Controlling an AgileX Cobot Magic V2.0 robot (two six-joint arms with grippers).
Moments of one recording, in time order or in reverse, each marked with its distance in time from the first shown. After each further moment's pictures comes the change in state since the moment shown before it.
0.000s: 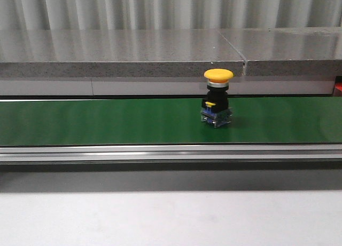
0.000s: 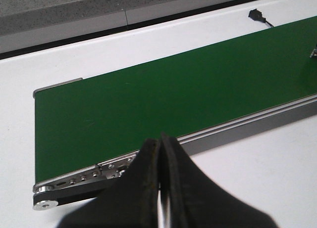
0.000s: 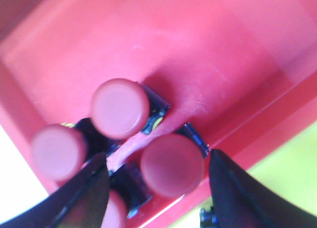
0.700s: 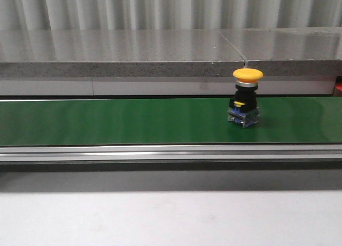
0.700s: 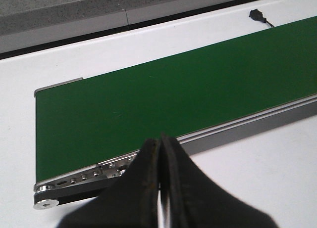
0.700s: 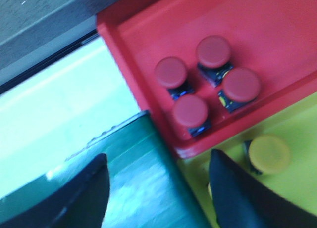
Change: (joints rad) left arm 0.000 0.000 0.000 0.000 0.000 0.000; right arm 0.148 -0.476 0.281 0.000 -0.014 -0.009
